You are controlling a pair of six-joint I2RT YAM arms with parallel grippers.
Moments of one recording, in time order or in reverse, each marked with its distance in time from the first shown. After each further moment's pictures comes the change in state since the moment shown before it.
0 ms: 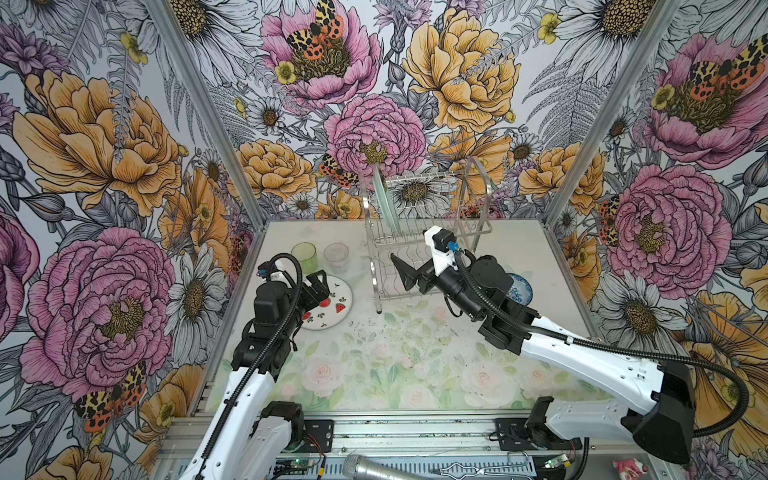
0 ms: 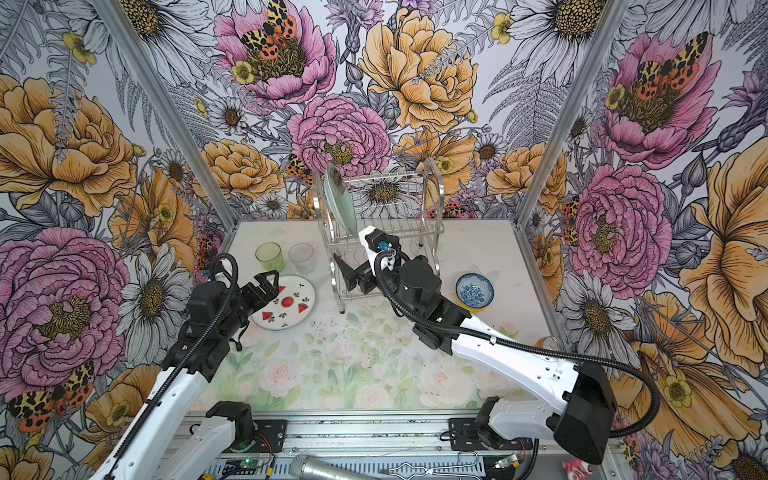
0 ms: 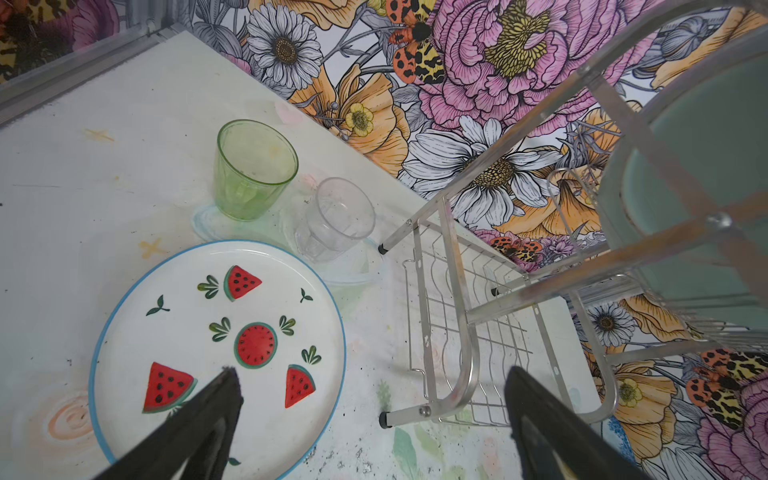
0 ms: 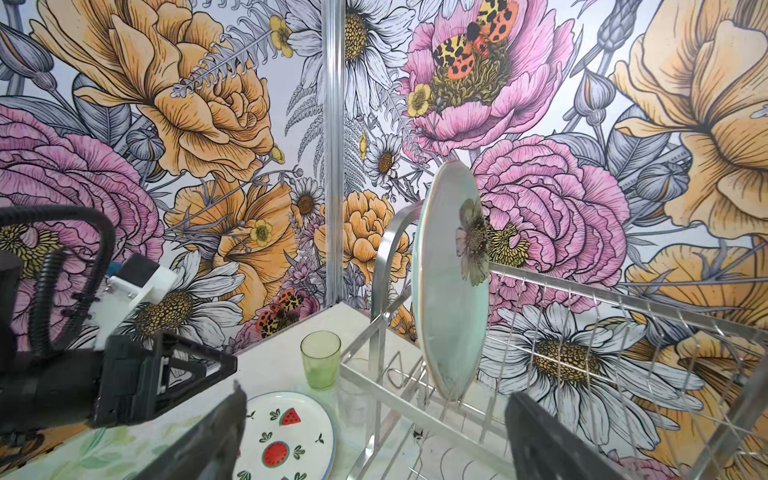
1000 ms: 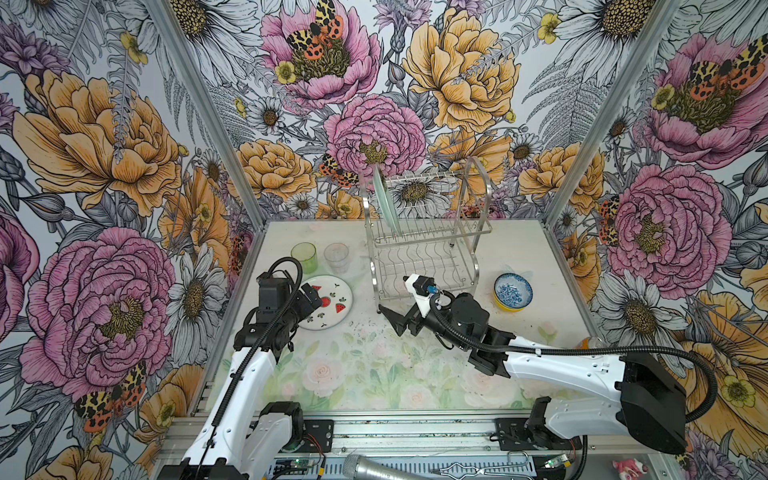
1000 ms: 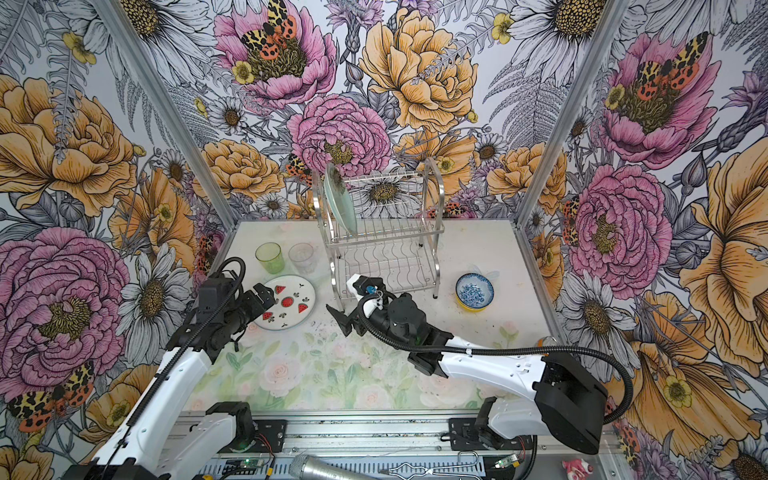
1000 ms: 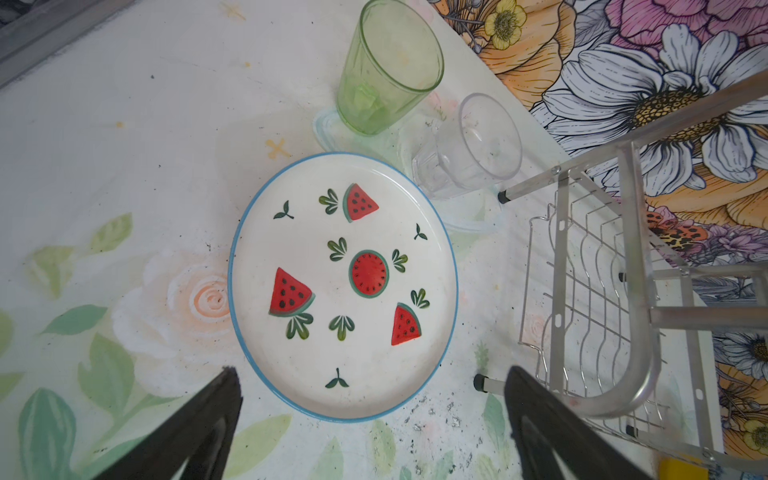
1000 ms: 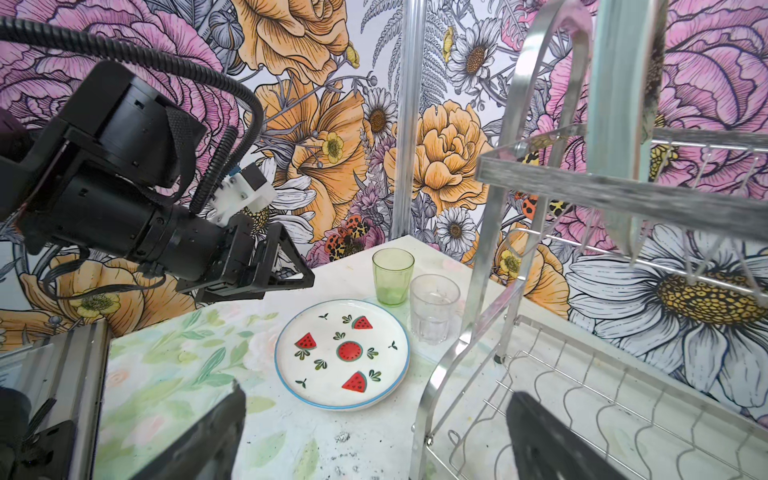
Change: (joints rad) left arm 0.090 0.158 0.061 -0.269 -0.045 -0.003; right arm 0.098 0.004 -0.364 0.259 -0.121 0.052
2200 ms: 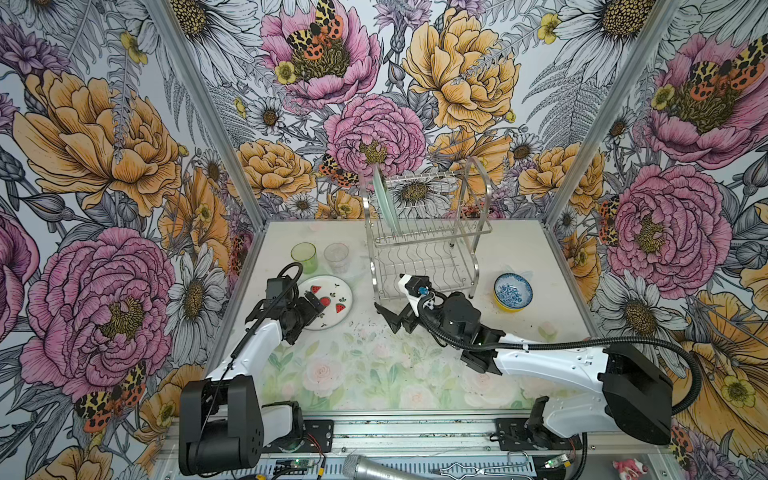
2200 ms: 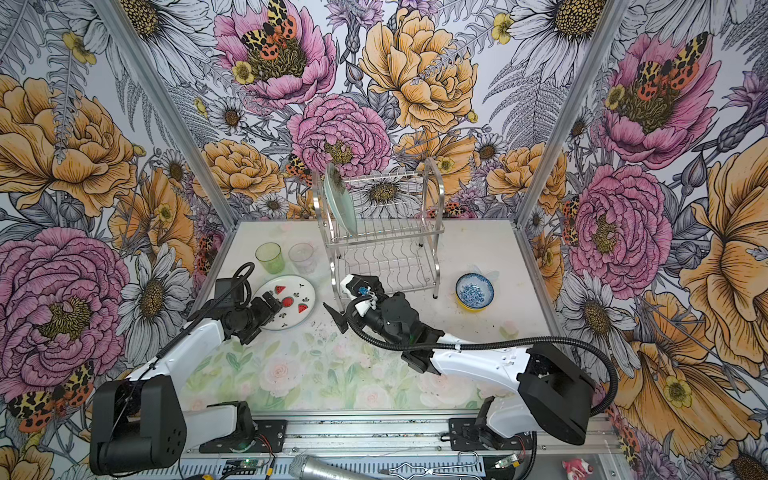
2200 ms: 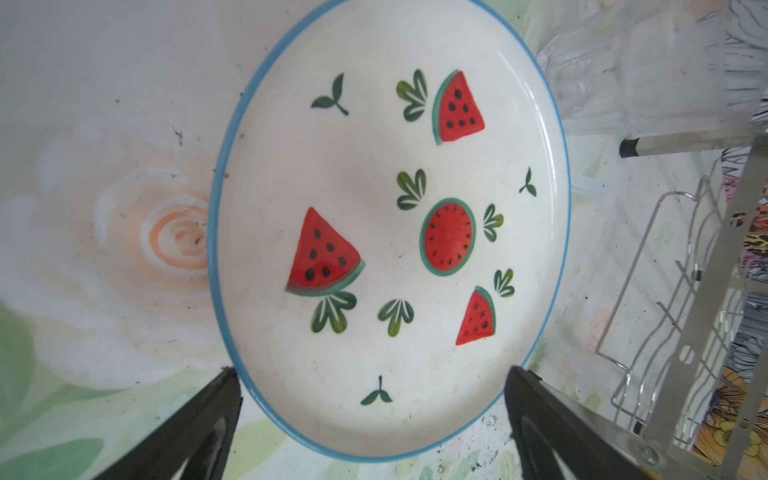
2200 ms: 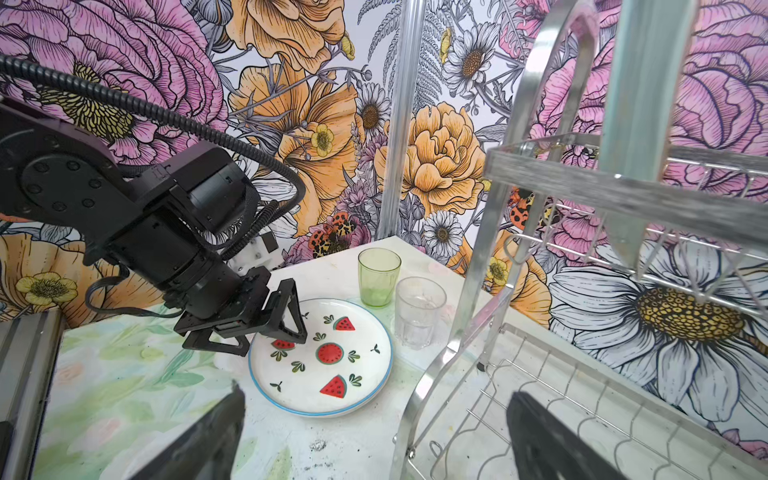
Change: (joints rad) left arm 0.098 0.337 -0.021 0.037 0.174 -0.072; right arm -0.001 0.091 0.023 0.062 0.044 -0.071
